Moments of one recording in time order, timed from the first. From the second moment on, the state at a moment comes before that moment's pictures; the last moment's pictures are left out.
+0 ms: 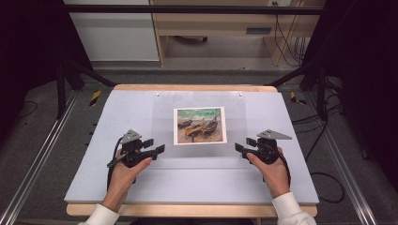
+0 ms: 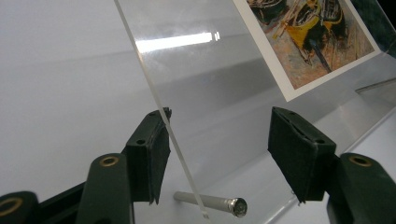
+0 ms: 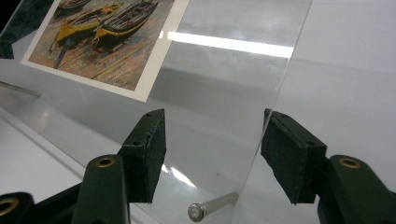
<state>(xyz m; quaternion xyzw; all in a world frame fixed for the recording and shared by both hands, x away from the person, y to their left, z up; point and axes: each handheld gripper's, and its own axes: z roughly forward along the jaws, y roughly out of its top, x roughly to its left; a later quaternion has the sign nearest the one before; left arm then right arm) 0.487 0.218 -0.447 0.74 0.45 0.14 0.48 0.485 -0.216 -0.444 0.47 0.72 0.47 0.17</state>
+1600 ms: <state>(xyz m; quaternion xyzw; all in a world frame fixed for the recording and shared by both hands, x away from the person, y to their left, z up) 0.474 0.219 -0.445 0.74 0.45 0.15 0.48 0.468 -0.216 -0.444 0.47 0.73 0.46 0.18</state>
